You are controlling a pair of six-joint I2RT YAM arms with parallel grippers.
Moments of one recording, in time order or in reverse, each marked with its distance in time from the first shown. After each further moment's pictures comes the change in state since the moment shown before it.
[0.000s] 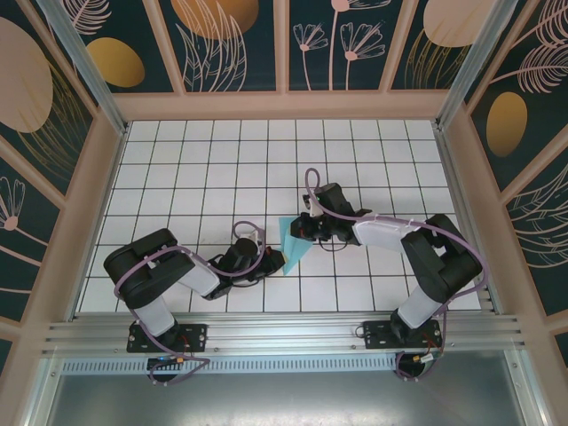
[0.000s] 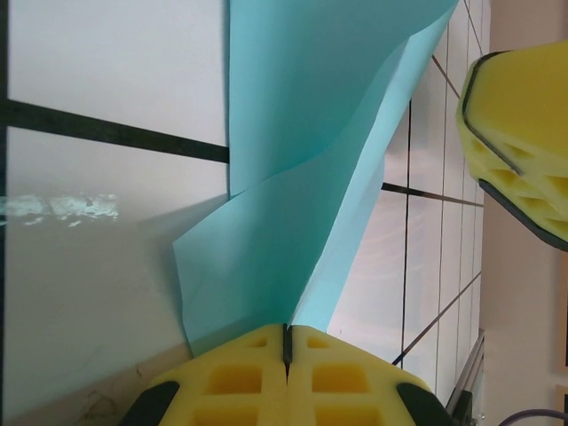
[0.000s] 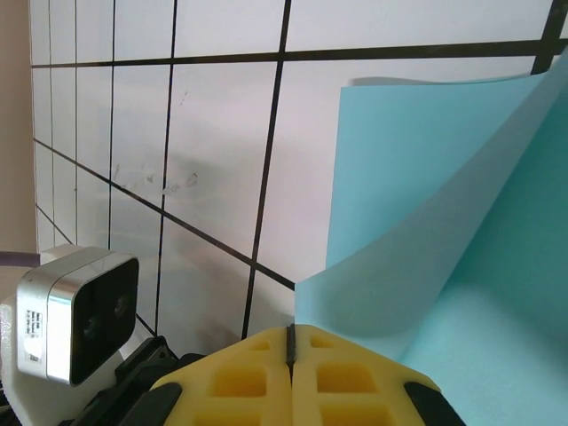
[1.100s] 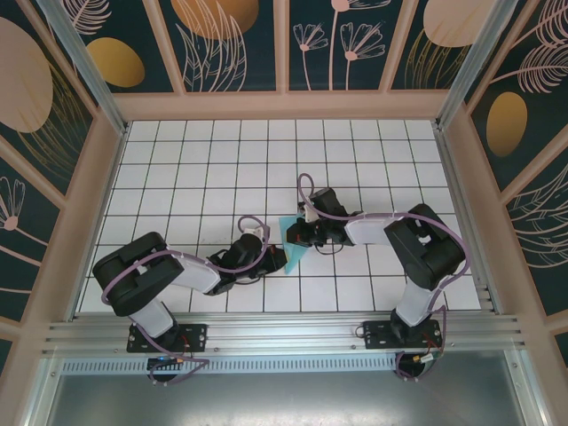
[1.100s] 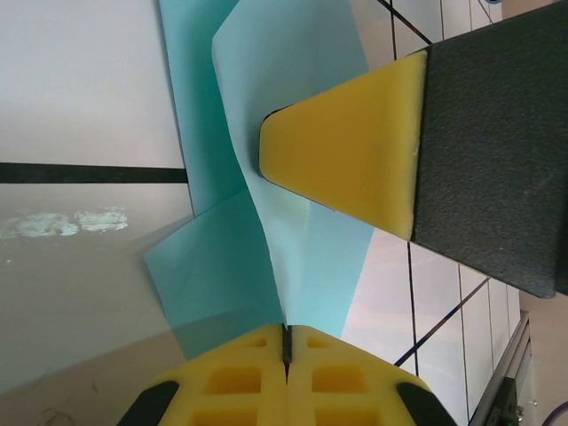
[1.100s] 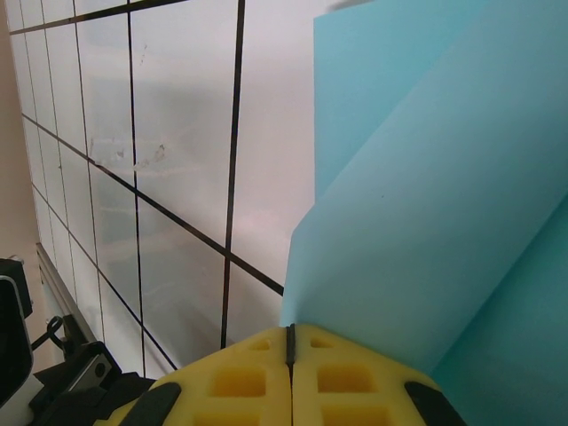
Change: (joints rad) left arm -0.011 -0.073 0.063 -0.175 -0.017 0.140; right arm 0.012 0.122 0.000 0.074 -0.078 0.028
